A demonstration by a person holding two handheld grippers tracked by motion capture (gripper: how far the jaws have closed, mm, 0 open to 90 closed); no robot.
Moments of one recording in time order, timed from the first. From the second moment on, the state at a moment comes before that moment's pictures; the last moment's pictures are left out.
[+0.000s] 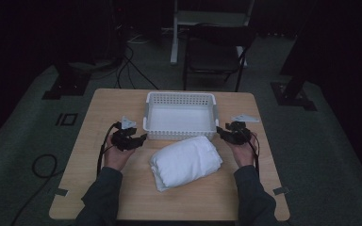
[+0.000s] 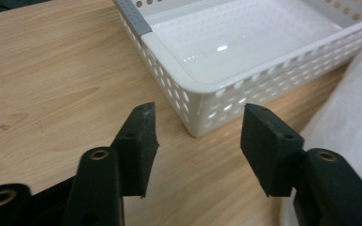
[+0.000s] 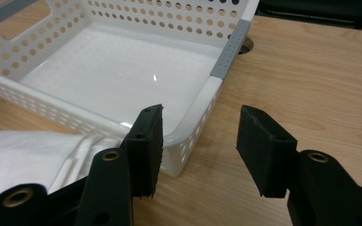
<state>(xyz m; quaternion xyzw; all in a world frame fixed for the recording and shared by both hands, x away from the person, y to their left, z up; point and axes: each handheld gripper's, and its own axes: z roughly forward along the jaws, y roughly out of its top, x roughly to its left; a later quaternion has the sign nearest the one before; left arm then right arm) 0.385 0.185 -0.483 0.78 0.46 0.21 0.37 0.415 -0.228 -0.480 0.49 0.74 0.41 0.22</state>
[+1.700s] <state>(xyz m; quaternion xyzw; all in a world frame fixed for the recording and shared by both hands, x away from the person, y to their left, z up) 0.322 0.133 -0.513 0.83 0.40 0.17 0.36 0.365 -0.204 -0.515 0.45 0.78 0.41 0.15</state>
